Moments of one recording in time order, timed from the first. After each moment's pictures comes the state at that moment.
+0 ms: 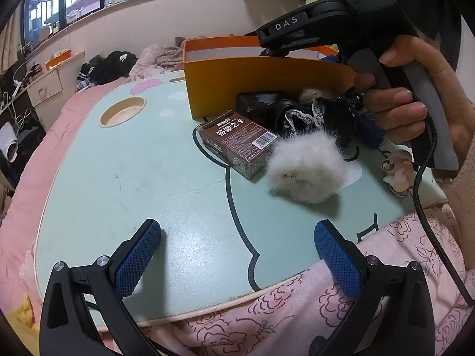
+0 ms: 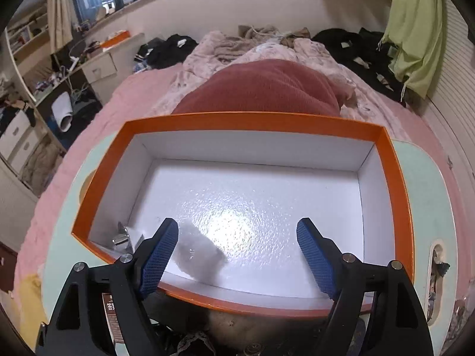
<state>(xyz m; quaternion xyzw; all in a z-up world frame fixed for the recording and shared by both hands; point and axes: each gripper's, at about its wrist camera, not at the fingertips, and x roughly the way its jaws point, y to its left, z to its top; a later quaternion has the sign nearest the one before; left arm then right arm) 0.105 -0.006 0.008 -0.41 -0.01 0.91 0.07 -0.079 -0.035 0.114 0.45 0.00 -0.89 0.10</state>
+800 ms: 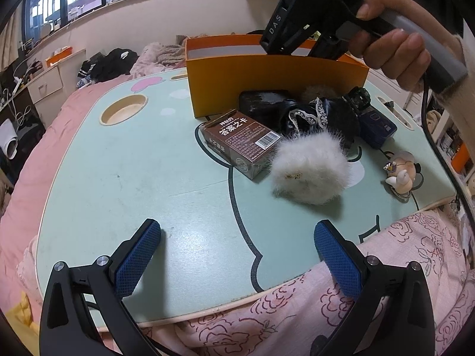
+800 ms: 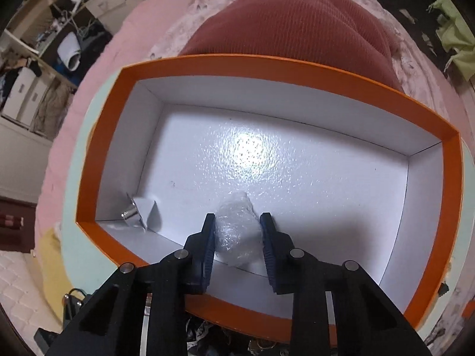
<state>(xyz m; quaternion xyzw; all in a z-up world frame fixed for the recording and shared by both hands) 0.099 -0.010 0.004 -0.41 -0.01 0.91 0.07 -0.127 -0.057 0.097 0.62 0.03 -0.77 0.16</state>
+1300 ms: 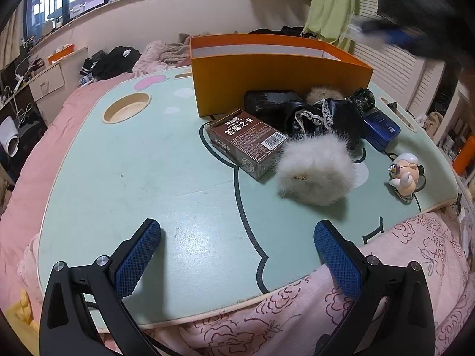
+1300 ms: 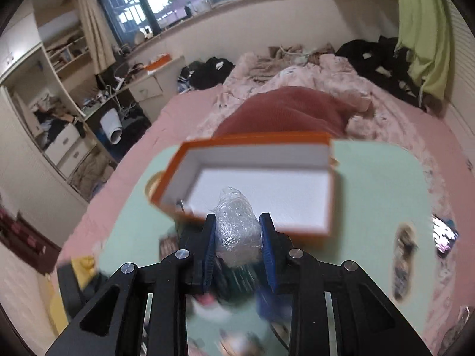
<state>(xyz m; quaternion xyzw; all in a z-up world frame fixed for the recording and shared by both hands) 0.097 -0.010 0.002 -0.41 -0.02 0.91 0.06 0.024 0.053 0.175 0.40 -0.06 -0.89 0.21</state>
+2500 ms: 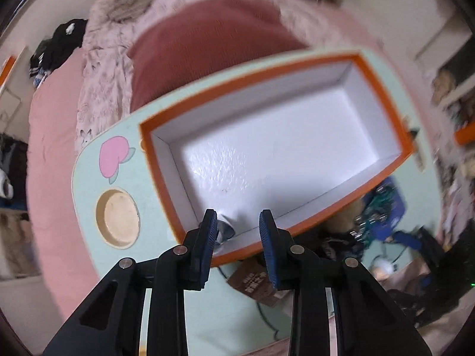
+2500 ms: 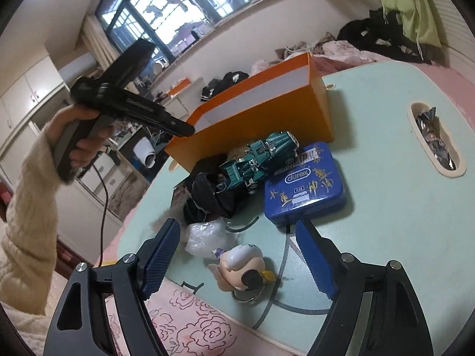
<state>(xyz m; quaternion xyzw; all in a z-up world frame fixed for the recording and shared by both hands) -0.129 0.013 0.083 -0.65 0.09 0.75 0.10 0.093 0.077 0.077 0.35 -0.19 -0.87 0.27</state>
